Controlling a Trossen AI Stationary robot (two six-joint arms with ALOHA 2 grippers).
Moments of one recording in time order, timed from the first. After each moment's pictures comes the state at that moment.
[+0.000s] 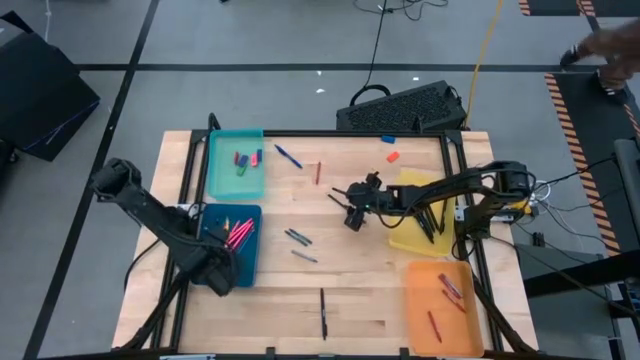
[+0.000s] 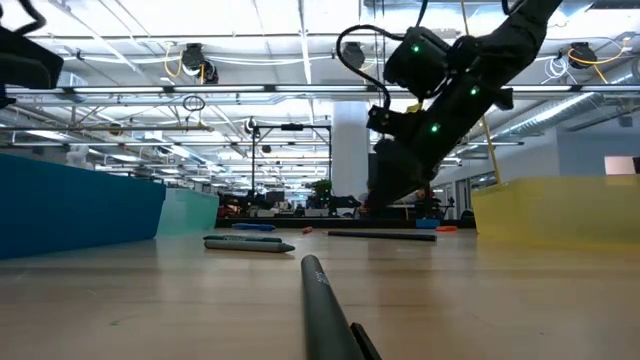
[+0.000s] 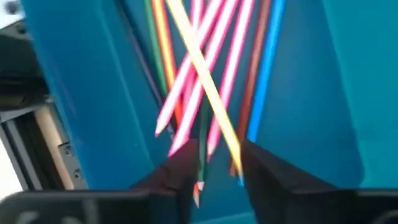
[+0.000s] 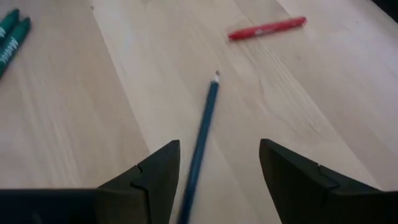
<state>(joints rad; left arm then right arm) -0.72 1.41 0.86 -1.20 -0.12 -1.98 -0.09 1.67 0.74 0.11 0.31 0.23</state>
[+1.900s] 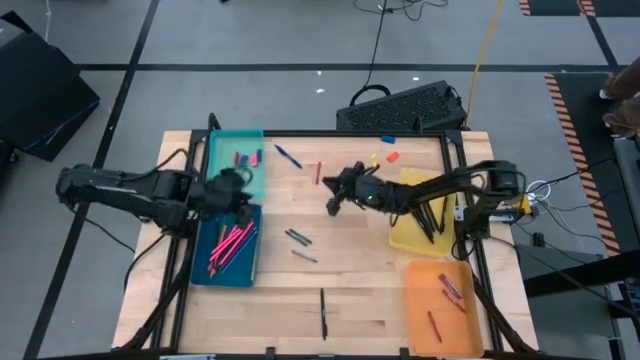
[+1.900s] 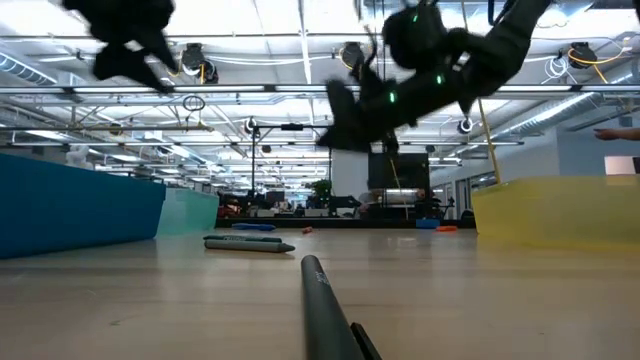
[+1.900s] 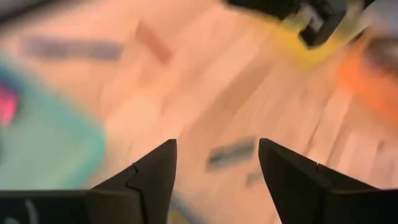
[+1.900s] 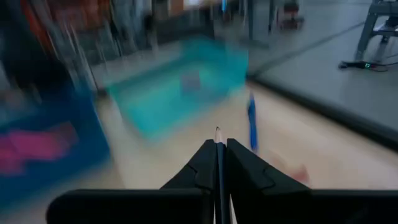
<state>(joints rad) -0.08 0.90 0.86 -0.77 -0.29 -0.76 -0.12 1.73 0.78 0.67 0.39 0.27</state>
